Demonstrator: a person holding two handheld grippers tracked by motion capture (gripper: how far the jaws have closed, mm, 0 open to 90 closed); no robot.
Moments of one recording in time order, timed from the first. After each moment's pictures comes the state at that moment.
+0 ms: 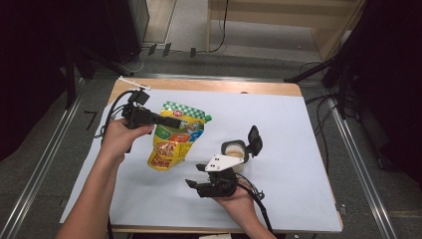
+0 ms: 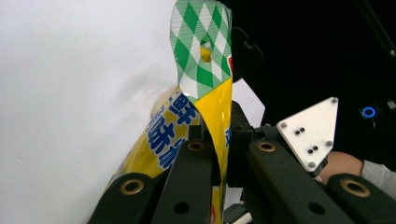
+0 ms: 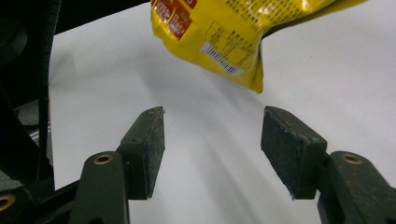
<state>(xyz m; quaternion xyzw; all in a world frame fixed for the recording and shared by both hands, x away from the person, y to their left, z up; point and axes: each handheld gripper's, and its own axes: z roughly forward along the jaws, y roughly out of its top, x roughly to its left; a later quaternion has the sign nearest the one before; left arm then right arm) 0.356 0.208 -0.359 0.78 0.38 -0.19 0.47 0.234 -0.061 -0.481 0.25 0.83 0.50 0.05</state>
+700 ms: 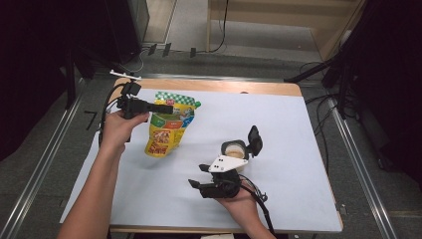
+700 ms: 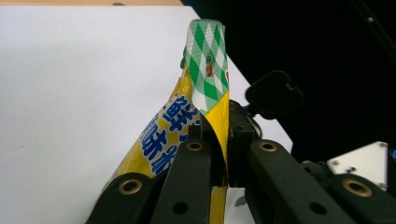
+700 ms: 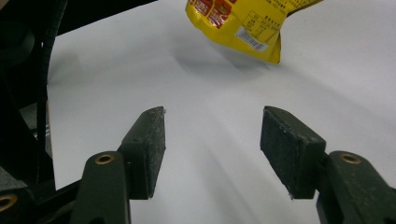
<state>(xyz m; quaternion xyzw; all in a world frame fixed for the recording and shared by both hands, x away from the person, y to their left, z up) 0.388 0.232 -0.373 0.75 0.43 -0.14 0.49 0.230 -0.068 -0.480 0.26 0.82 0.50 0.05</state>
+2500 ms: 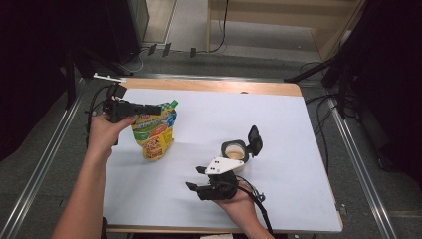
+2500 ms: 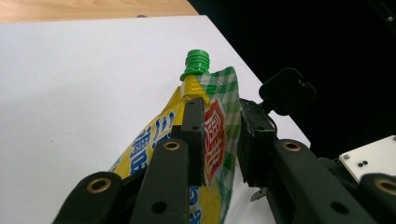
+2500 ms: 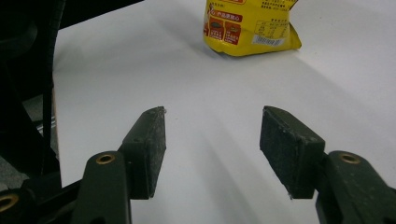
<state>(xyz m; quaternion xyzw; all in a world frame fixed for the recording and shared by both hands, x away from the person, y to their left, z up) 0.367 0.258 -0.361 0.75 0.43 -0.09 0.50 0.228 -0.062 -0.481 0.25 0.83 0.49 0.05</state>
